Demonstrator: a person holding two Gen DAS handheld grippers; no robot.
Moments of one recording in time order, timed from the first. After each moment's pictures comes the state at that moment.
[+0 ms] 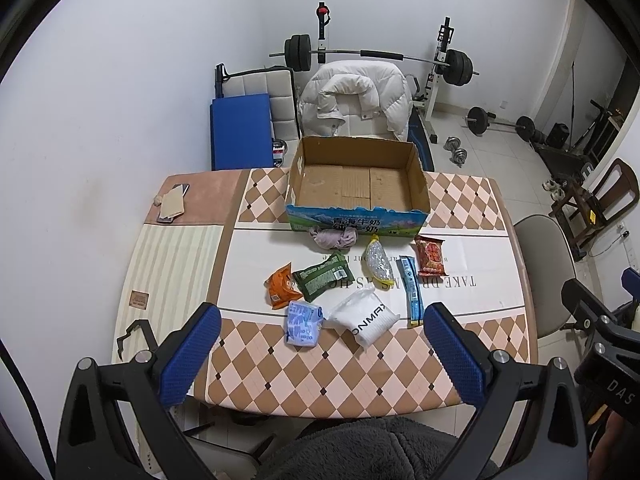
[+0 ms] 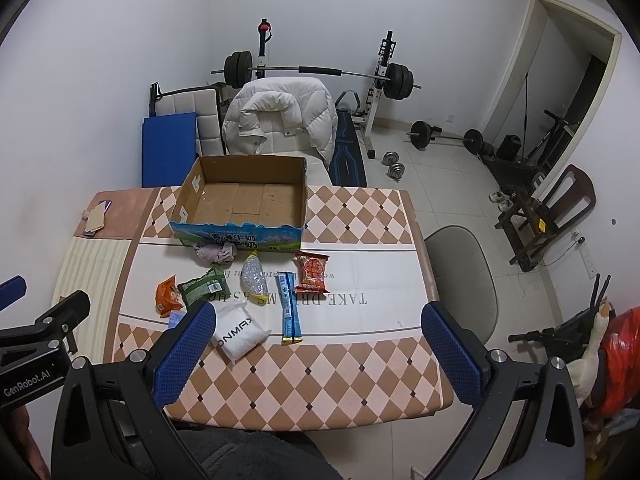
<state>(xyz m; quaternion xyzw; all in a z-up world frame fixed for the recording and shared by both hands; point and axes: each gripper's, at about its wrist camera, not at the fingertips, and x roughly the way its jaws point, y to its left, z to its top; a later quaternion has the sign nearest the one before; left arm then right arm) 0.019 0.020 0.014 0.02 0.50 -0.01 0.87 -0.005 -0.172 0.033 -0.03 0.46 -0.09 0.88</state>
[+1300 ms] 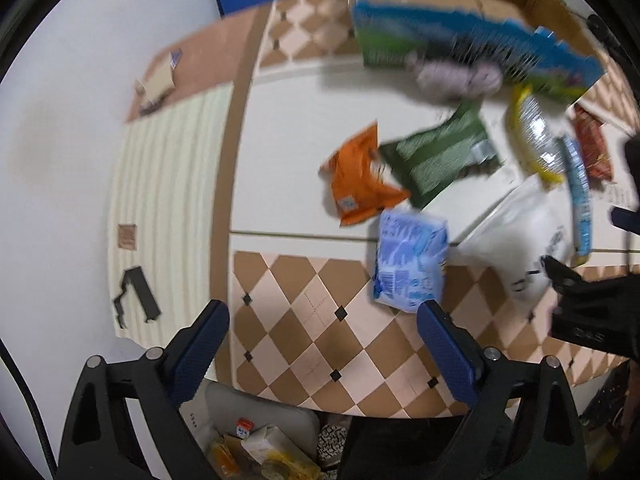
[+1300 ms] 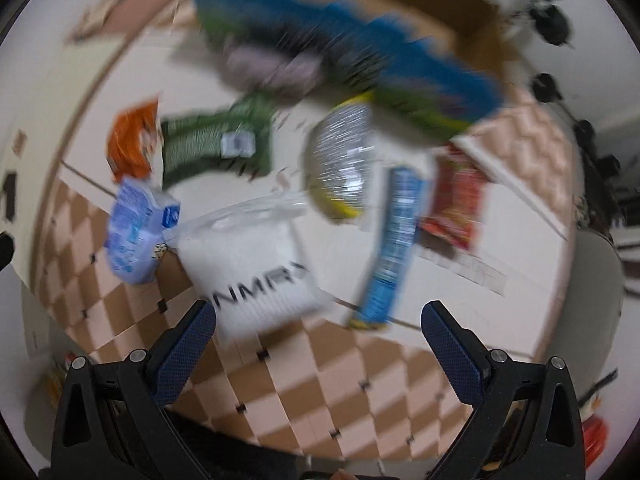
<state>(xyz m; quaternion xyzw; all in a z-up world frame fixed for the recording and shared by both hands) 0.126 0.097 -0.281 0.09 0.69 0.07 0.71 0.164 -0.083 -0.339 -0.17 0.69 0.06 0.71</state>
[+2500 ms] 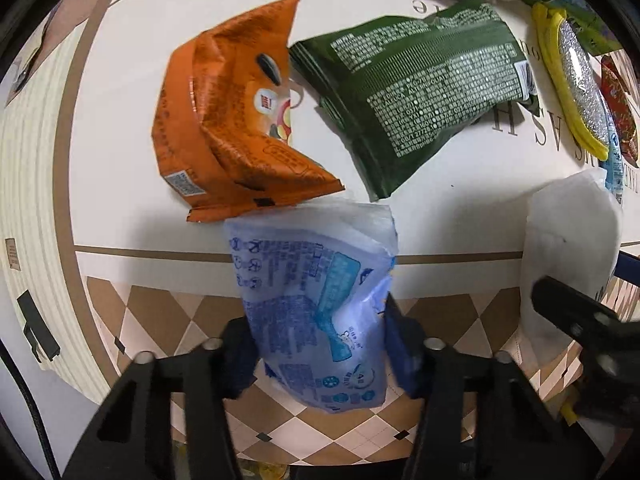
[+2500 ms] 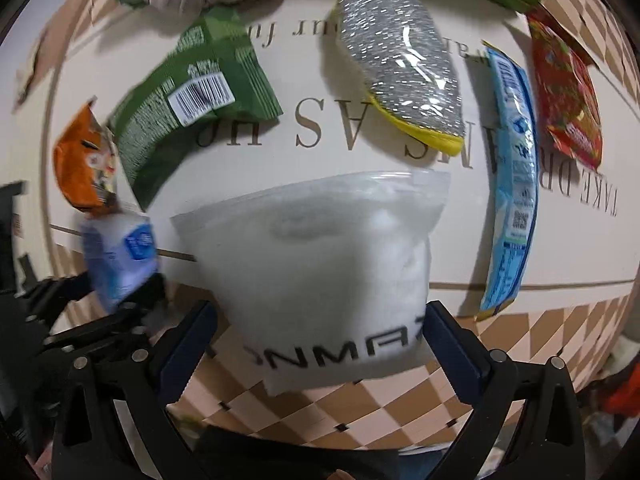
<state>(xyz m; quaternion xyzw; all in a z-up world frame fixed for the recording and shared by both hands) 0.173 0.091 -0.422 0.03 0.77 -0.03 0.63 0.181 -0.103 -0.429 0.02 0.79 0.01 0.62</state>
